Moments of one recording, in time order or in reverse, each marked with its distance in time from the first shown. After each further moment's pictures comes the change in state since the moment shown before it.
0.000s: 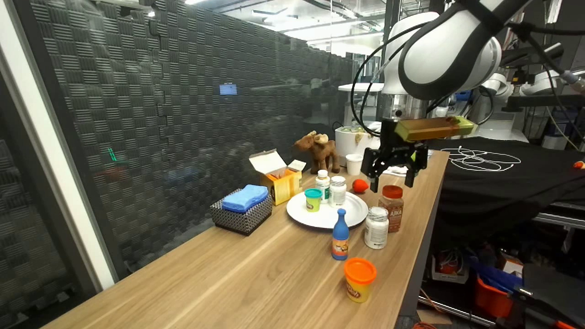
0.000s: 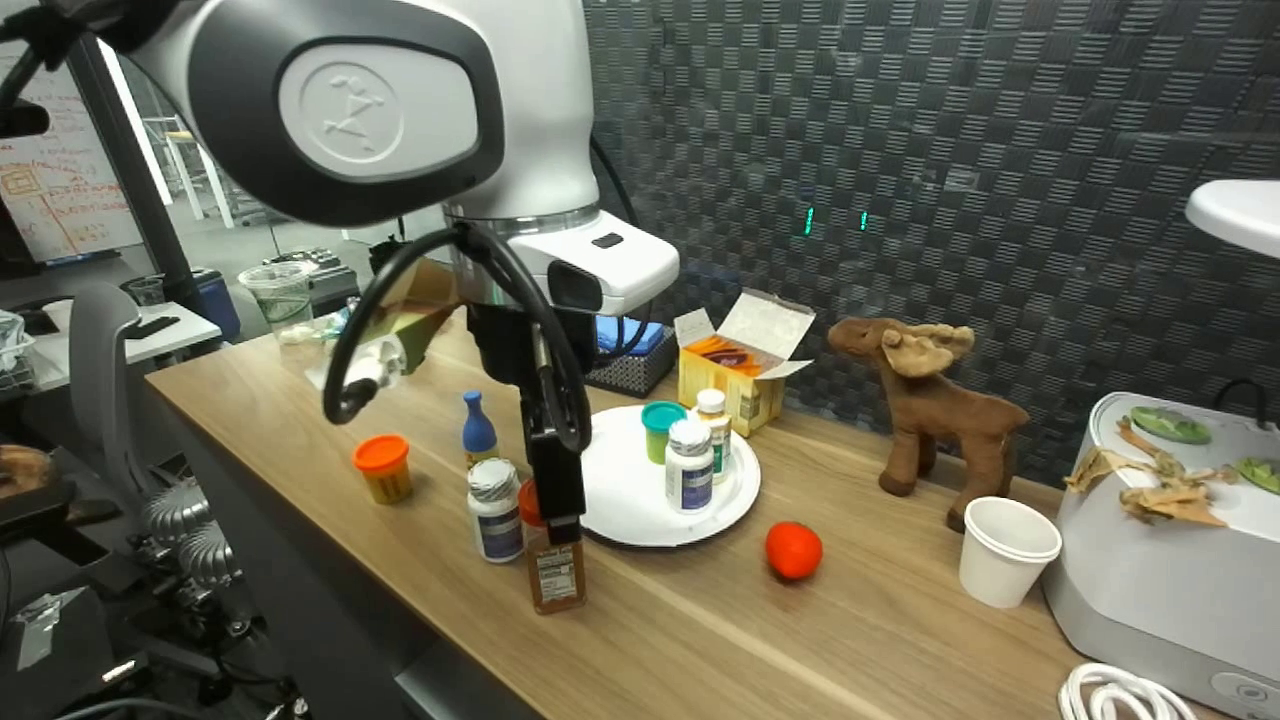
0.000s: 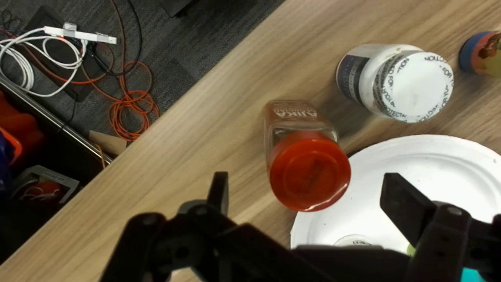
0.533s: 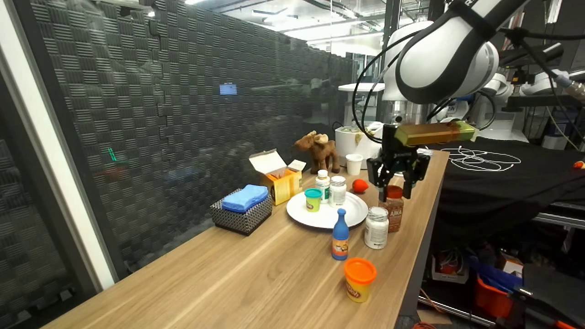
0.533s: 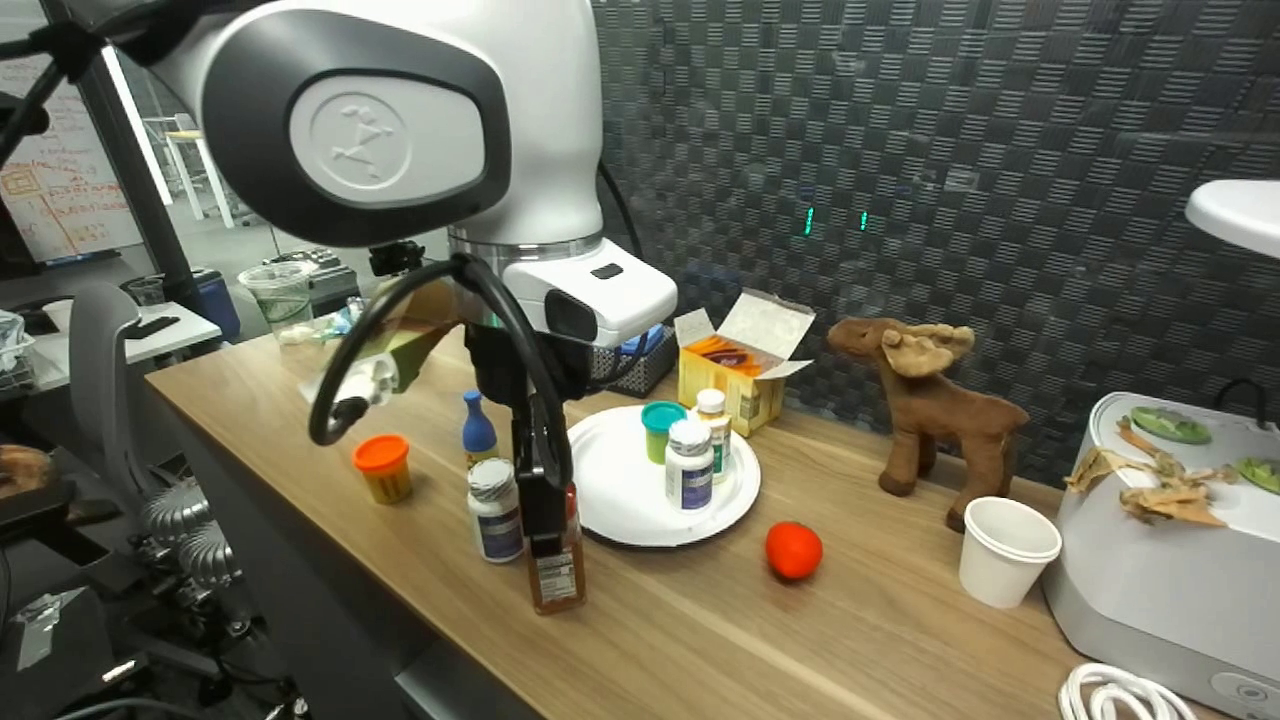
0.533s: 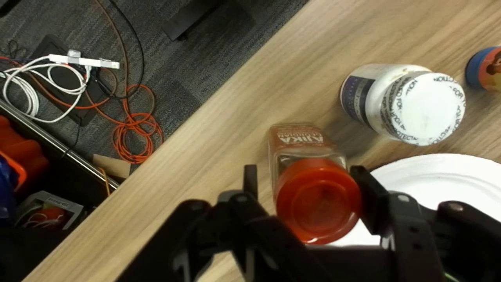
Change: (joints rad) arm -0.004 0.023 0.000 0.003 0.039 -0.034 0.003
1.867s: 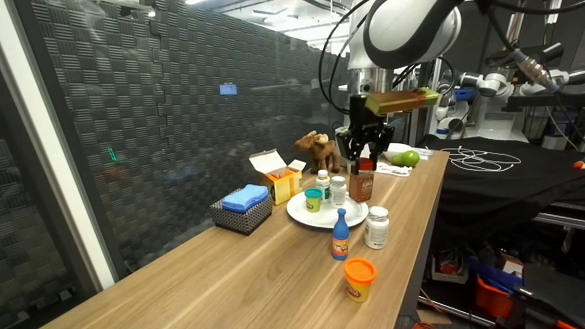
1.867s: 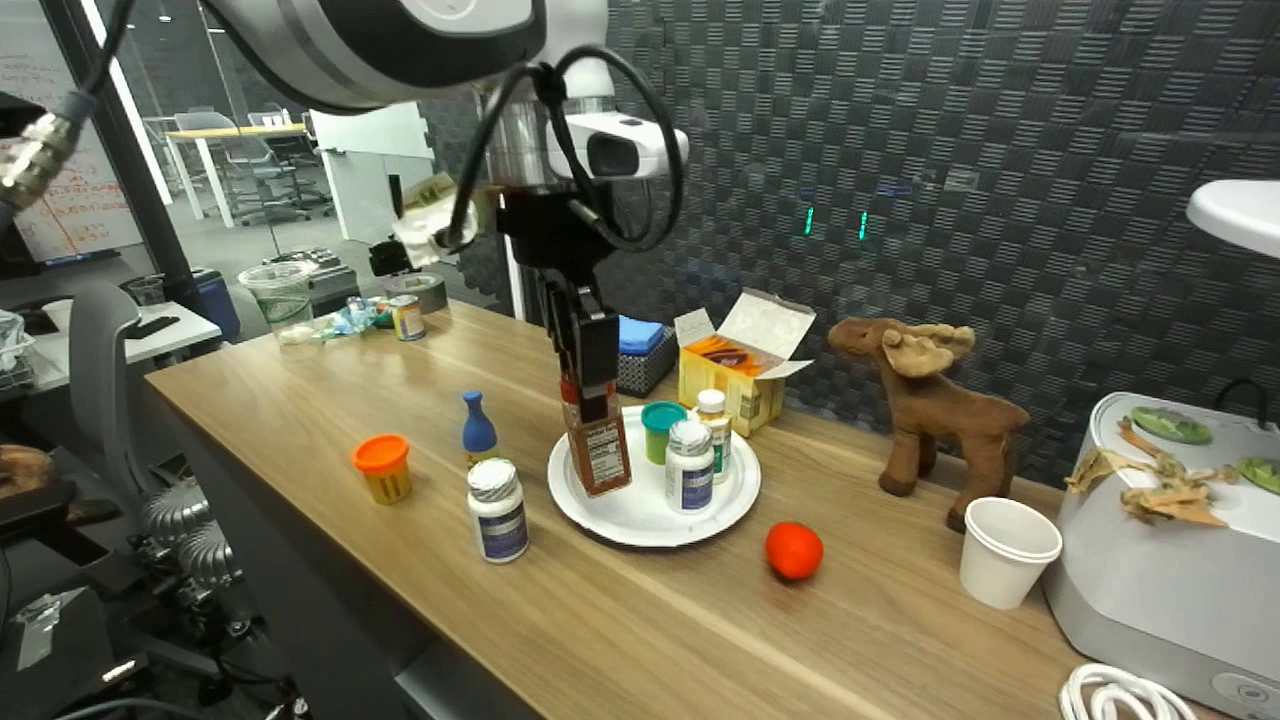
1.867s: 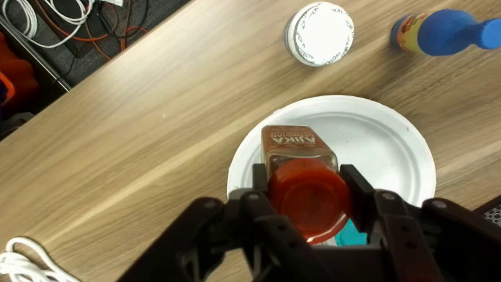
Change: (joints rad) arm 0.031 0.032 0.067 0.215 -0.097 -0.128 -0.030
